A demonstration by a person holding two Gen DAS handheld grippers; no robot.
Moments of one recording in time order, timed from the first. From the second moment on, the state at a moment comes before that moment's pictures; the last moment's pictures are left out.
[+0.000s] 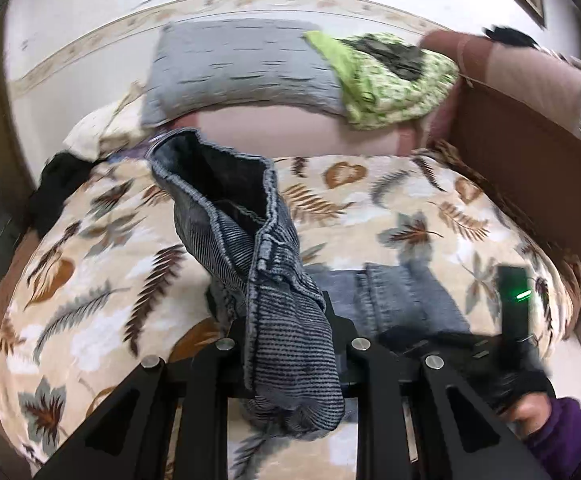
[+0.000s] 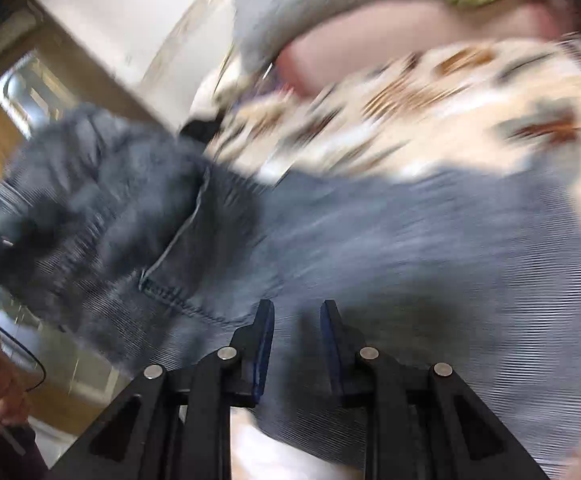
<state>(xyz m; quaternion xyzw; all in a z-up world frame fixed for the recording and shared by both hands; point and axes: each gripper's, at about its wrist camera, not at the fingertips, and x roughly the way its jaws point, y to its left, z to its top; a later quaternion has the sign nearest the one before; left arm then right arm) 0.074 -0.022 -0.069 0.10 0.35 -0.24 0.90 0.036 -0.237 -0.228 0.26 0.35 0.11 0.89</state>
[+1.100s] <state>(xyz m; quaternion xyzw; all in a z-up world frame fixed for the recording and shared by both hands) 0.091 -0.075 -0.167 0.16 0.44 -0.17 0.87 -0.042 -0.356 -0.210 0.28 0.28 -0.01 0.92</state>
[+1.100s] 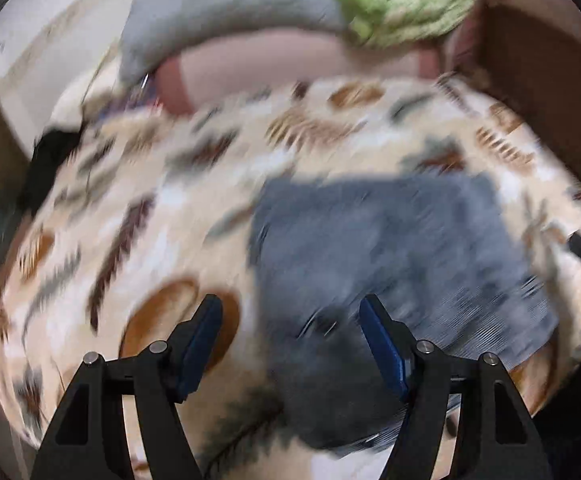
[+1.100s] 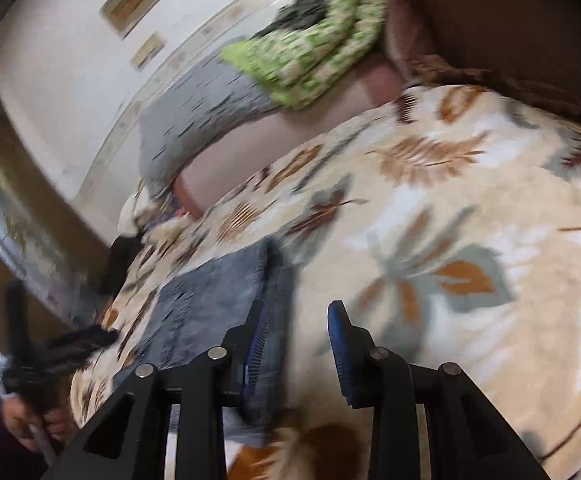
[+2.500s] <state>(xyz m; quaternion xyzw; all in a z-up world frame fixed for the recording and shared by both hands) 0.203 -0.123 -0.228 0.12 0.52 -0.15 0.83 0.116 -0.316 -0.241 0.24 0.40 0.00 0.88</state>
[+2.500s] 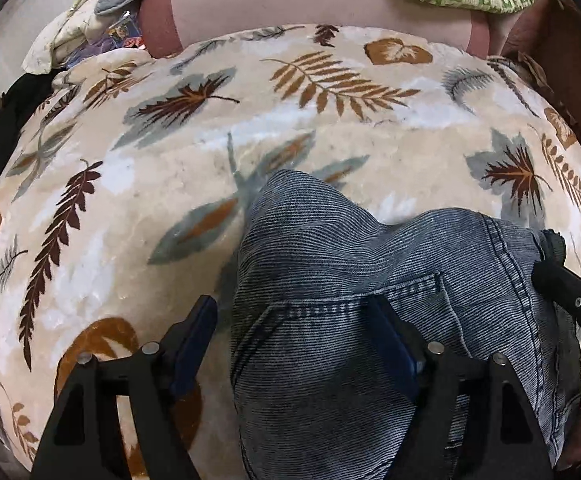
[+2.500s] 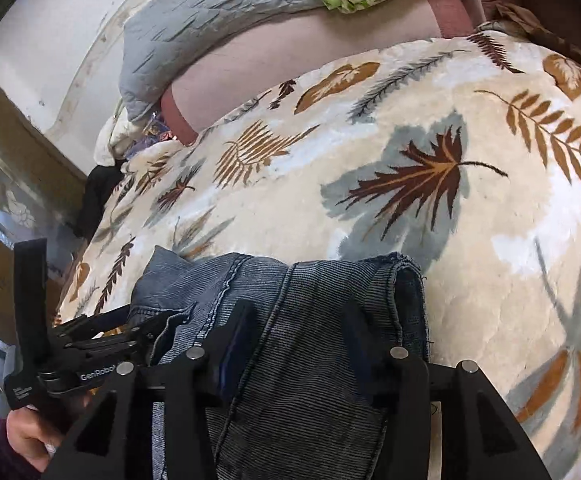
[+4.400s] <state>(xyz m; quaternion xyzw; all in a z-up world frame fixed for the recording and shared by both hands) 0.052 -0.094 -0.145 0.16 0.37 -0.11 0.91 0.002 -0.305 -0.195 0.17 0.36 -0.01 0.92</state>
